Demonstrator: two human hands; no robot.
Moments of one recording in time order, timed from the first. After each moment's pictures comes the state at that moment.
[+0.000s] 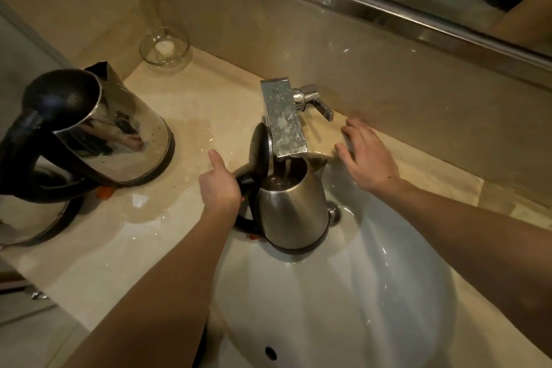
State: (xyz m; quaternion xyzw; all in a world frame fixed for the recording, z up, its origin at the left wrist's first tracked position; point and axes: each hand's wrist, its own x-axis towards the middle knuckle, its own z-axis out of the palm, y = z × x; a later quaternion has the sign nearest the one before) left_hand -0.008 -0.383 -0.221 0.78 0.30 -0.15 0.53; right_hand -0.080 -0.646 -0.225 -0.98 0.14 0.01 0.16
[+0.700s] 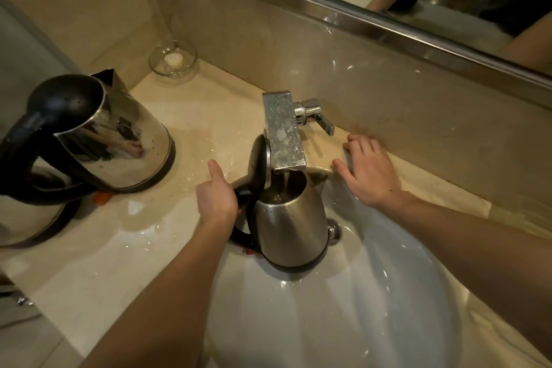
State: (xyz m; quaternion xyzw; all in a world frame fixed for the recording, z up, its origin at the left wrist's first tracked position) left_hand -0.010 -0.386 -0.222 0.79 0.29 -0.11 0.53; right_hand -0.071 -0.654 -0.227 -0.99 0.10 0.00 0.10
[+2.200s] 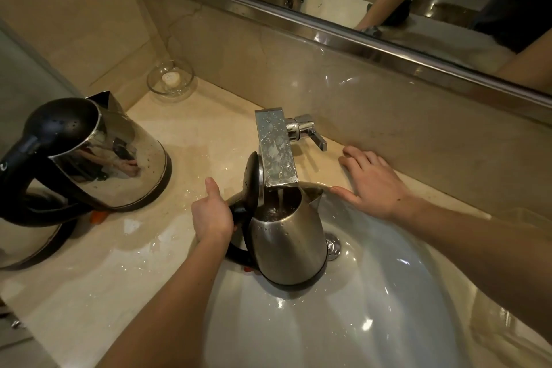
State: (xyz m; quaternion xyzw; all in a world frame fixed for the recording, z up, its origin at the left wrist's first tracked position) left_hand -0.013 -0.389 -0.216 0.80 0.28 -0.10 0.52; right_hand -0.073 -0.679 -0.221 -1.00 0.00 0.06 0.03
